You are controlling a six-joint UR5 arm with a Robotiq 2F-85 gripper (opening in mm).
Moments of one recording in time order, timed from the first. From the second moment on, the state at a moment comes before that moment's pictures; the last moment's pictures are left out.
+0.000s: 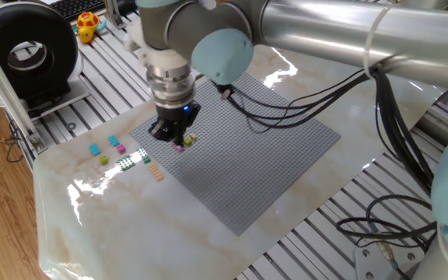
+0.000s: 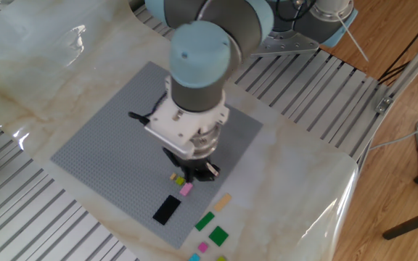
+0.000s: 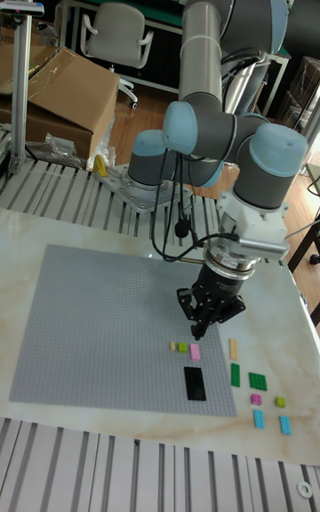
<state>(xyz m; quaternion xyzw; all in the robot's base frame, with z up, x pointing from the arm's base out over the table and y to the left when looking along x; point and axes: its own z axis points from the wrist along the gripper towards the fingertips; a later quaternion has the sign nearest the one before) 0.570 0.124 0.042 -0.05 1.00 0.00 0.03</state>
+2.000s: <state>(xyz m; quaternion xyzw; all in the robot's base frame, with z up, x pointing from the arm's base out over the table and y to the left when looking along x) 0.593 0.069 0.032 -0.07 1.00 0.01 0.04</state>
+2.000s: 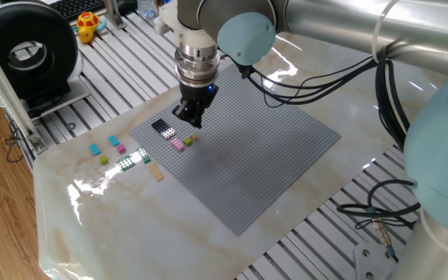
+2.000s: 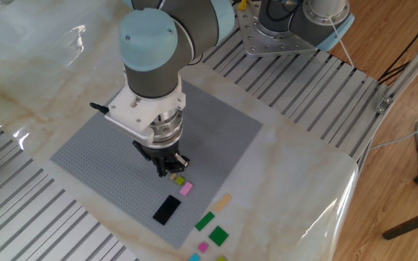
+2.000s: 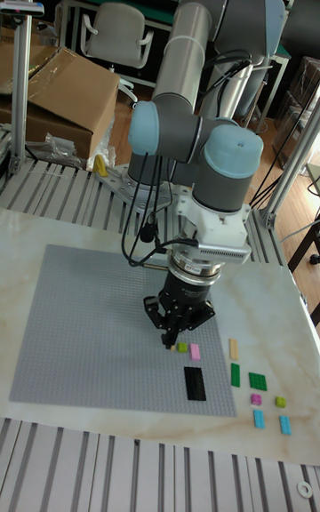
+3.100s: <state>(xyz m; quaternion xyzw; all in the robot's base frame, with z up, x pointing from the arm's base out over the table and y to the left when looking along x) 0.591 0.065 0.018 -0.06 1.00 0.02 0.05</state>
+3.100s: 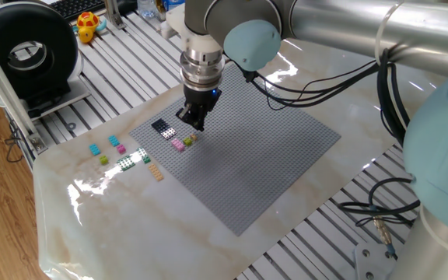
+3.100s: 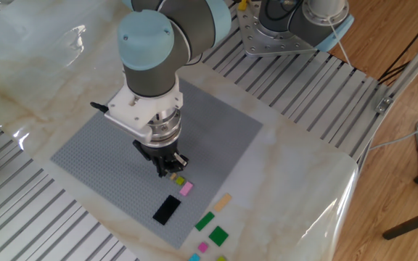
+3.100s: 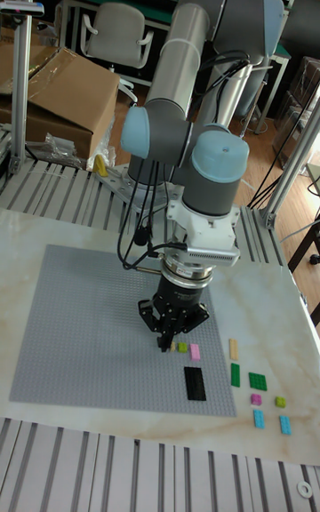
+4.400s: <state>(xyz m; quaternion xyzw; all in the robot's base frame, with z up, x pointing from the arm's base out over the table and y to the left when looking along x) 0.587 0.062 0.012 -0.05 1.00 0.03 0.06</state>
